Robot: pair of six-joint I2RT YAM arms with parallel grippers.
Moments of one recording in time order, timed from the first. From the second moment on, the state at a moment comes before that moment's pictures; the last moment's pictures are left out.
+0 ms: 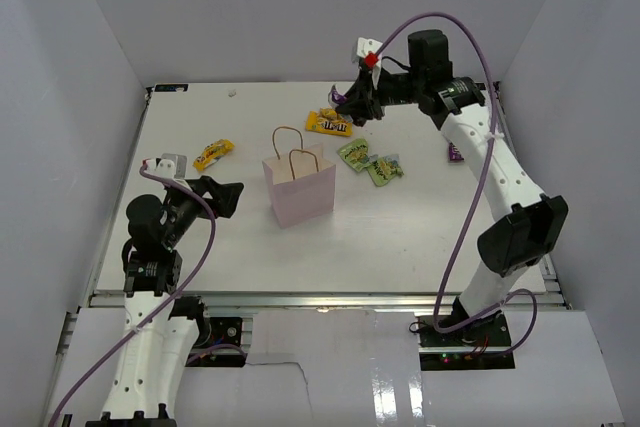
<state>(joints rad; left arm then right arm) 0.02 0.53 0.55 -0.11 0.45 -0.31 0.40 1.69 1.83 -0.61 -0.96 -0.61</state>
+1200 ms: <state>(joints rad) 0.02 0.54 0.55 -0.12 0.43 -0.30 0.56 1.79 1.79 -0.40 -1.19 -0.38</state>
